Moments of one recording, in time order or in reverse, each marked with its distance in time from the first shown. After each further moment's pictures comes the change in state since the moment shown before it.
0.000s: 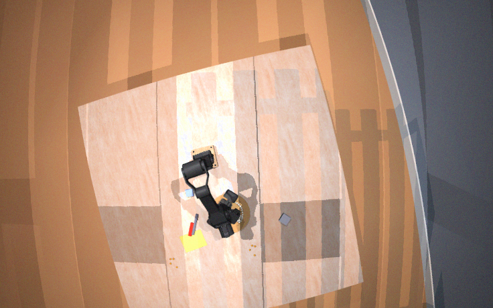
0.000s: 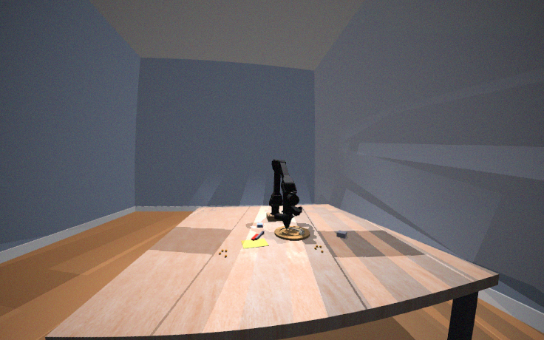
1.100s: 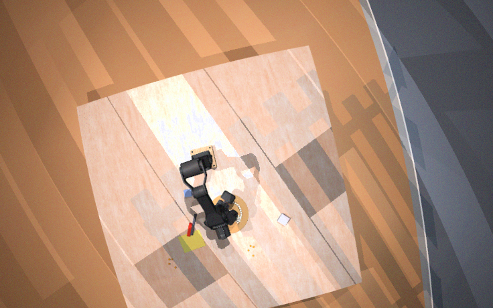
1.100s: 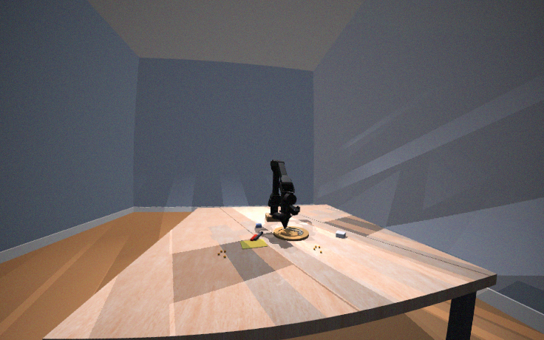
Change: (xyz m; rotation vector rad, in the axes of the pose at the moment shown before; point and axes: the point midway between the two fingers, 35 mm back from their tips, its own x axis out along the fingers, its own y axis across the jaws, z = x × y) arm -0.006 -0.005 -0.004 -0.005 -0.001 -0.001
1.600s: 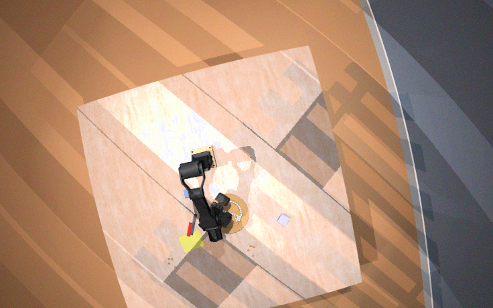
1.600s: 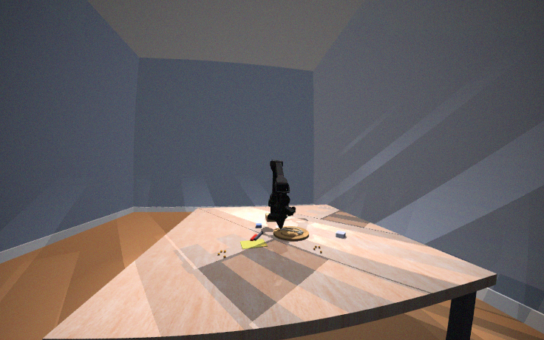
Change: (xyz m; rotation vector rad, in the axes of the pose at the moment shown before) arm 0.001 -0.023 -0.016 0.004 0.000 -0.001
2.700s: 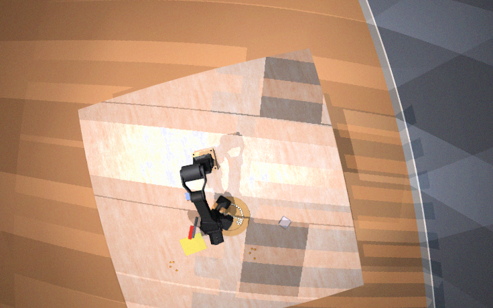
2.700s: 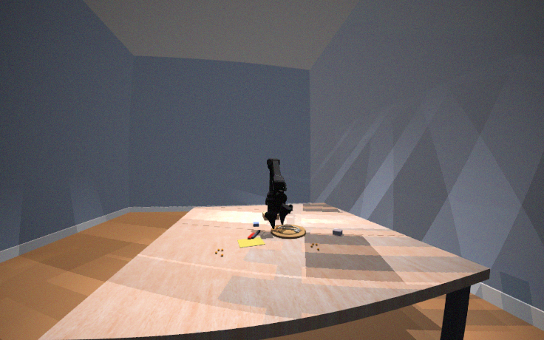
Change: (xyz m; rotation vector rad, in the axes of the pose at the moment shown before) arm -0.001 -0.001 0.000 0.000 0.002 -0.001
